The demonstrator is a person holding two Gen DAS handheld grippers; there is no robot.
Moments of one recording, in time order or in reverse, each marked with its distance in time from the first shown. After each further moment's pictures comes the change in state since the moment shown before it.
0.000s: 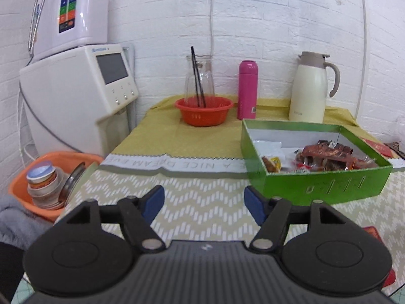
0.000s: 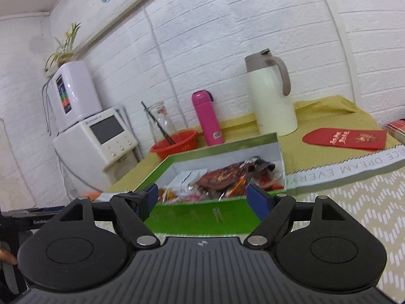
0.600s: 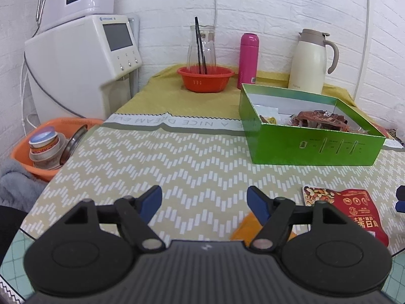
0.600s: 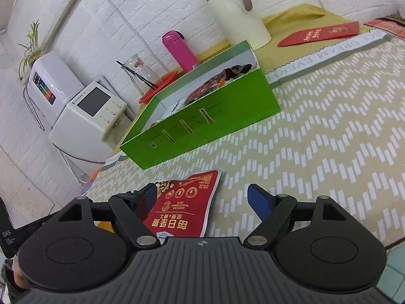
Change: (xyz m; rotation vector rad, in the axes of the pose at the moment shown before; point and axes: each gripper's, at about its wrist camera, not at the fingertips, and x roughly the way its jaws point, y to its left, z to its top) left arm -0.018 0.003 -0.035 -0.054 0.099 -0.037; right arm -0.009 -0.017 -0.057 0.310 0.234 -0.015
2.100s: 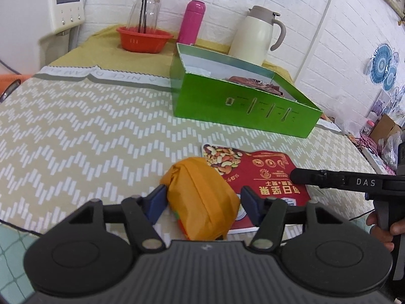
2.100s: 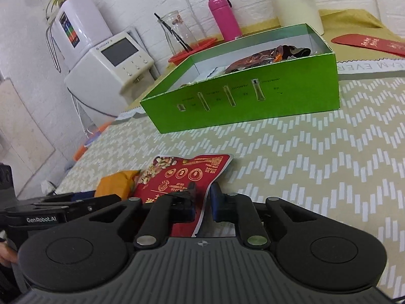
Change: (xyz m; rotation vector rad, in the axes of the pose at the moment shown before) left arm 0.012 -0.025 -0.032 -0.070 0.122 -0.345; right arm 0.040 0.028 -0.005 -0.221 0.123 0.083
